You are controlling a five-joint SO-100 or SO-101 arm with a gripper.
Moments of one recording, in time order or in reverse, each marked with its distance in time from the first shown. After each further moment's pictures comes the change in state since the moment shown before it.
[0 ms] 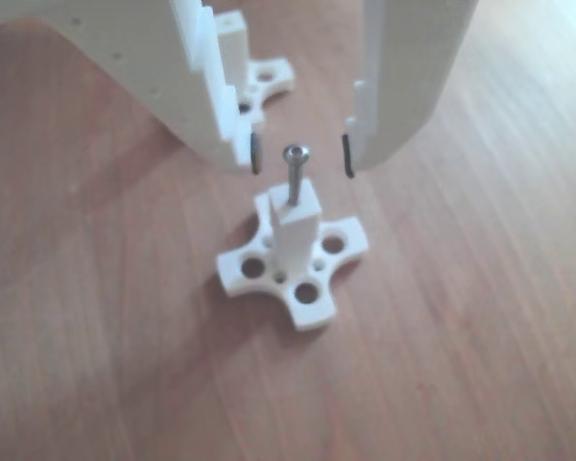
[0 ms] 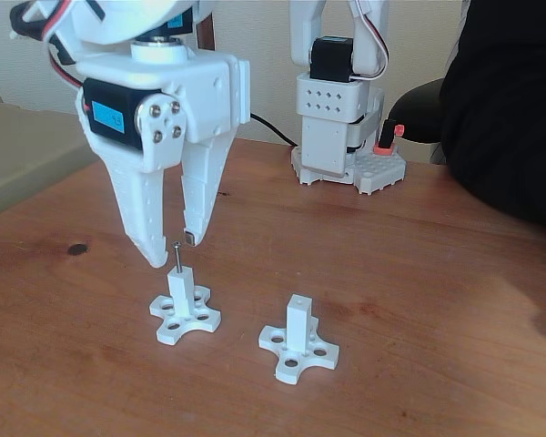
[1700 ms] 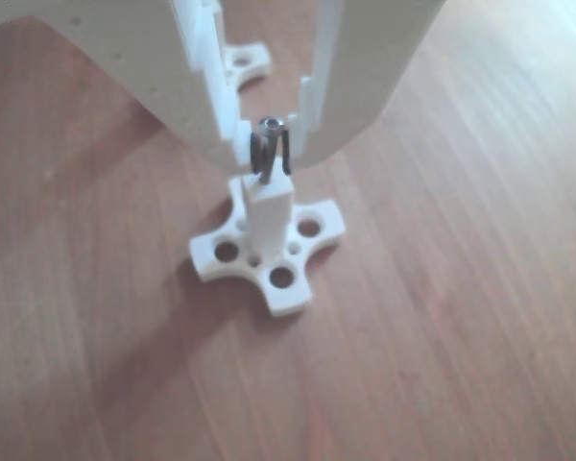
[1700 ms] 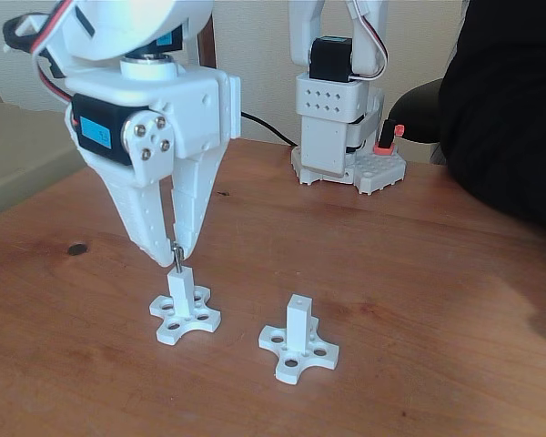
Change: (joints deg) arm 0.8 -1.9 0.0 -2.7 0.0
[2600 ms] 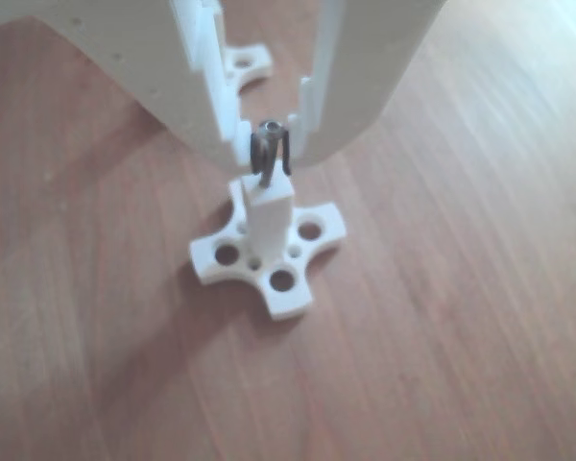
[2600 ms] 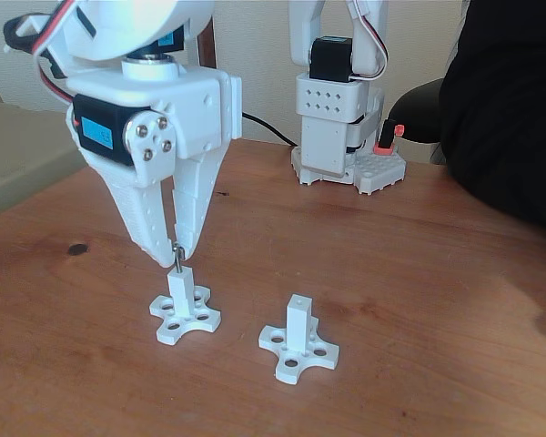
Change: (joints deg) arm -0.3 0.0 0.0 0.0 0.0
